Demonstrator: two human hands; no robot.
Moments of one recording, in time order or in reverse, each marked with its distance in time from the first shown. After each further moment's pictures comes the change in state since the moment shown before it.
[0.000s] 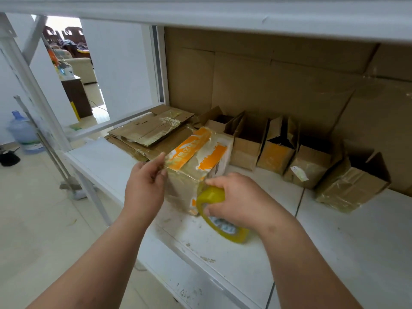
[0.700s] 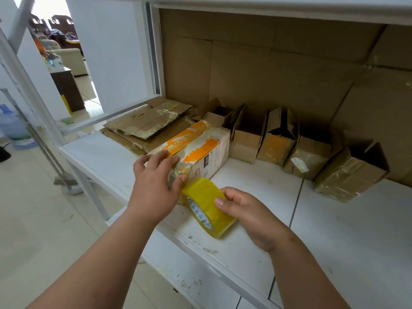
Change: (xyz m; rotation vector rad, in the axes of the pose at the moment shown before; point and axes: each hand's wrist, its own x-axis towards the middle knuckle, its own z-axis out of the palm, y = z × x) left_hand -0.002 -0.019 0.005 0.445 -0.181 0.264; right_hand -0.011 0.037 0.053 0.943 -0.107 0.032
